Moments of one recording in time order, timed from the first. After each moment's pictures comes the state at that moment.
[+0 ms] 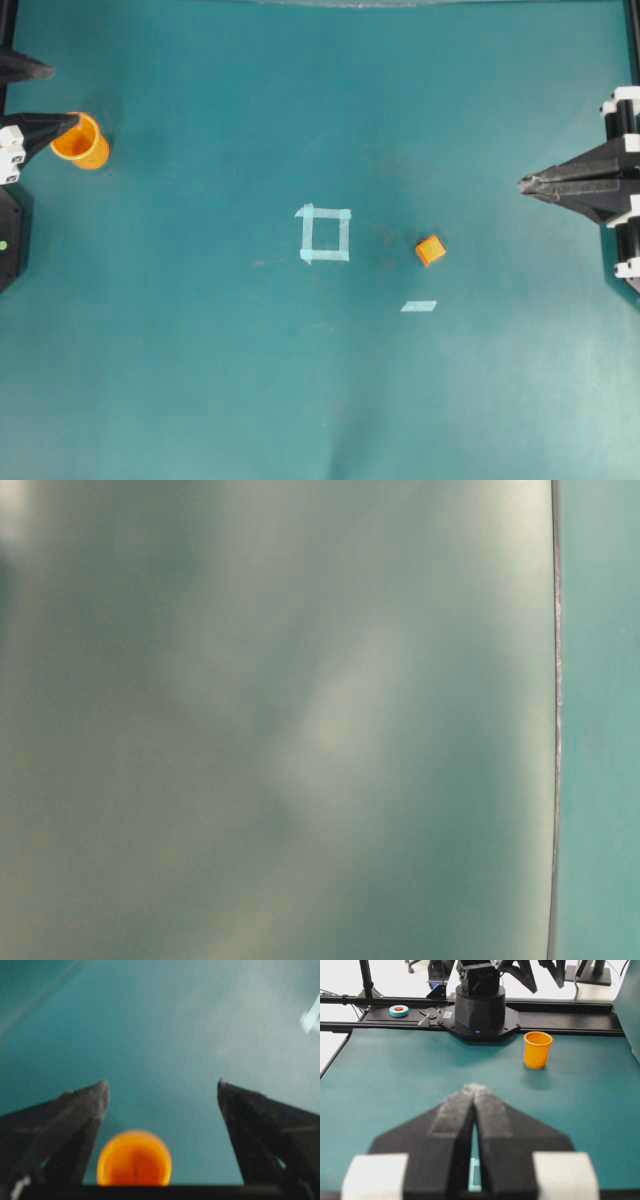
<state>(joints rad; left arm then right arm) 0.57 -1.10 1.16 0.01 0.53 -0.05 0.00 -0.96 1.16 -0.01 -0.22 -0.01</state>
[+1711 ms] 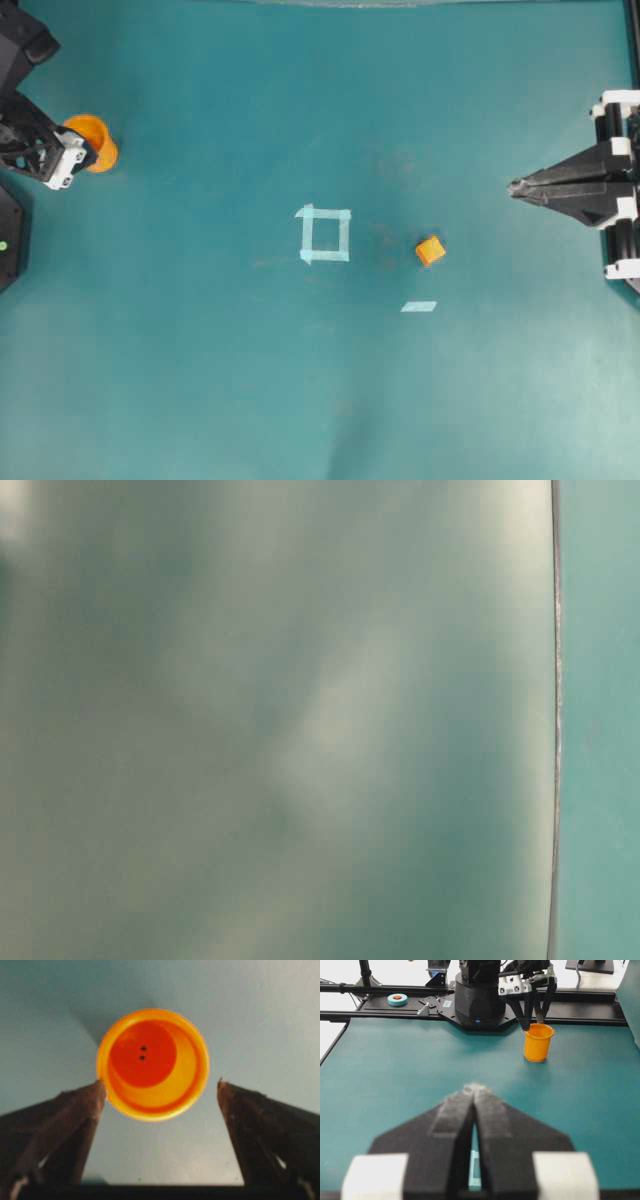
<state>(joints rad) 0.56 -0.68 1.14 0.01 0.61 -0.42 0.00 -0.91 1.16 -0.01 -0.22 -0.01</state>
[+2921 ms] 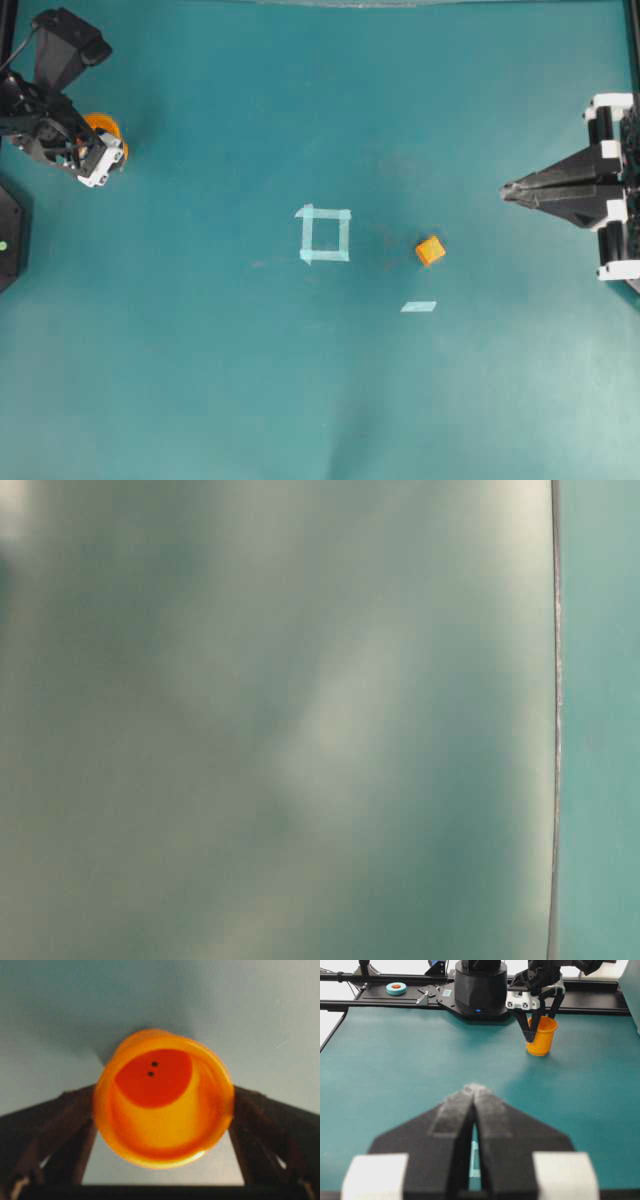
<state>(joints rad) 0.56 -0.39 1.09 0.01 0.50 -0.41 0.00 -0.88 1.16 -0.01 -0.22 -0.01</state>
